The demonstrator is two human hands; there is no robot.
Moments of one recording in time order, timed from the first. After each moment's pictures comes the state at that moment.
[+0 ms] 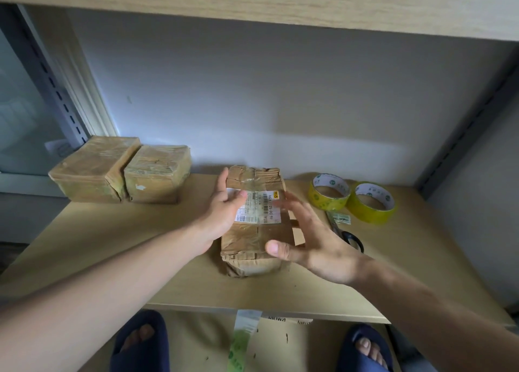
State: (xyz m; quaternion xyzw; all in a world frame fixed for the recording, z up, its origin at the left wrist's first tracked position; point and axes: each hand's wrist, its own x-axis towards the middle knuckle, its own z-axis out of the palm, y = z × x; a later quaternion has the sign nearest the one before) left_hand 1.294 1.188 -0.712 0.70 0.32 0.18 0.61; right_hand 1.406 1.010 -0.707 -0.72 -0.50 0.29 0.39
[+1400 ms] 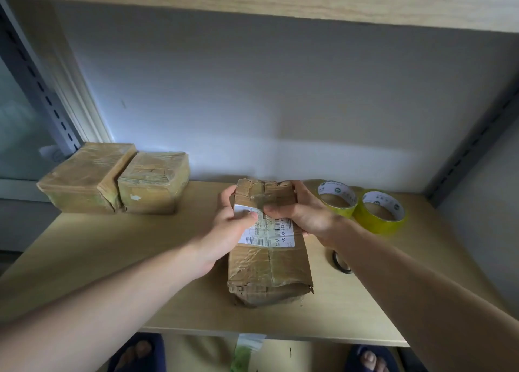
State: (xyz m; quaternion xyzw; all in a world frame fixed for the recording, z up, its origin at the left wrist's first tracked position) left_hand 1.293 1.189 -0.722 0.66 0.33 0.16 0.65; right_hand 1.457 1.082 -0.709 -0.73 -0.30 0.39 0.48
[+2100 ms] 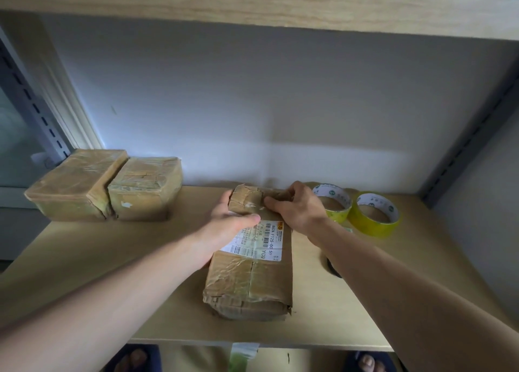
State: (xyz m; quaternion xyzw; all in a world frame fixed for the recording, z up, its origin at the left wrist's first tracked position) left_hand 1.312 1.193 -0.708 0.66 0.35 0.15 0.65; right_hand 1.466 1.099 -0.714 -0.86 -0.28 0.20 0.37
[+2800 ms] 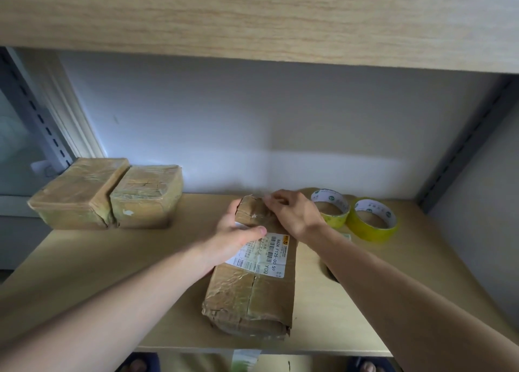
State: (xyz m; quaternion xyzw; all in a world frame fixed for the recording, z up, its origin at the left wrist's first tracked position) left_hand 1.312 1.189 -0.713 0.70 0.29 0.14 0.63; right_hand 1.464 1.102 -0.714 -0.85 -0.34 0.18 0.36
